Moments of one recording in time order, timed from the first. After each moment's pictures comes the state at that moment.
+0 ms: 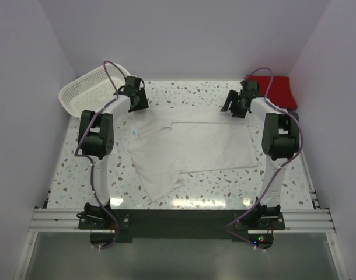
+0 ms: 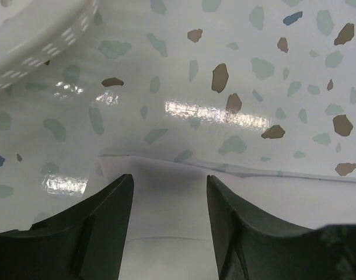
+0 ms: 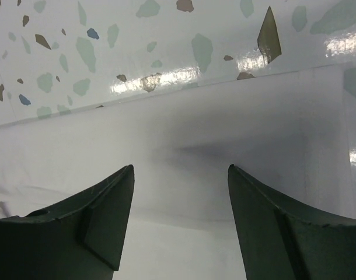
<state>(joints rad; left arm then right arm) -0.19 2.22 1.70 -0.35 -0.13 -0.40 0.03 2.15 1.57 -0.32 -0.20 0.42</state>
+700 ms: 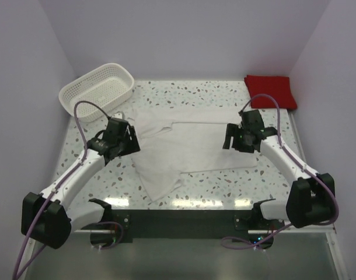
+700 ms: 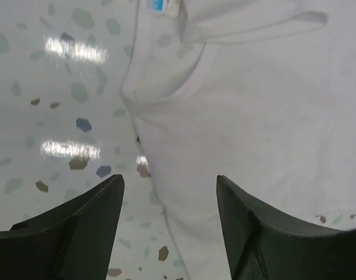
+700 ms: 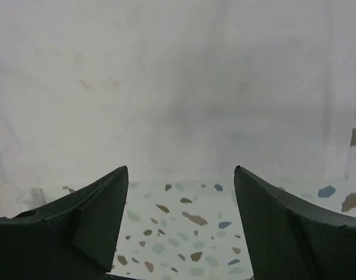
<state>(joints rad) -0.34 1.16 0.86 -0.57 -0.17 -0.55 0.23 1.35 0.95 -0.61 -0.04 0.38</state>
